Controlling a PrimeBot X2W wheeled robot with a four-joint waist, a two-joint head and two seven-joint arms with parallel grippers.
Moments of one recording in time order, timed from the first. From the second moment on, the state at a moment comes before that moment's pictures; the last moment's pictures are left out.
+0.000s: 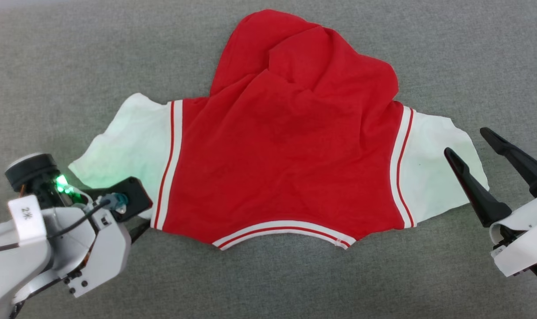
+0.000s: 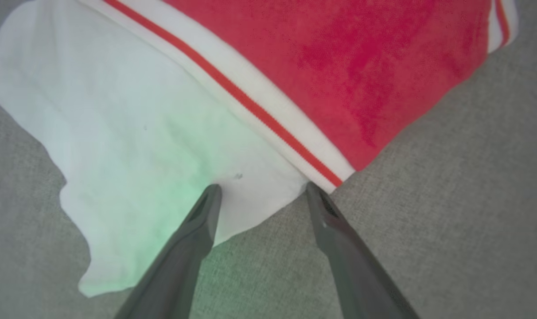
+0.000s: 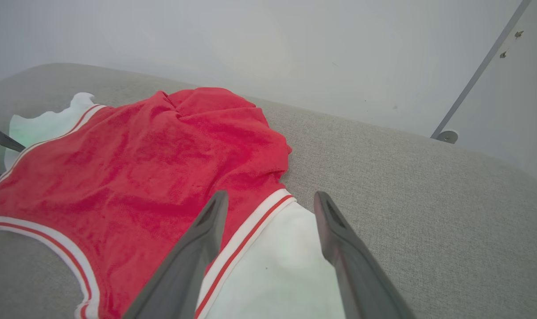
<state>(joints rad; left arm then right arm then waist) -0.97 1.12 -1.27 -0.12 -0.69 -0.13 0.43 -0.24 -0.60 0.24 -0.25 0.57 0.13 0.13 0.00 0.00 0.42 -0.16</state>
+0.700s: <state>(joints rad) -0.98 1.01 -1.27 -0.02 -0.71 -0.13 0.37 -0.42 -0.94 0.62 -0.30 0.58 0.13 0.41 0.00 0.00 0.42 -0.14</state>
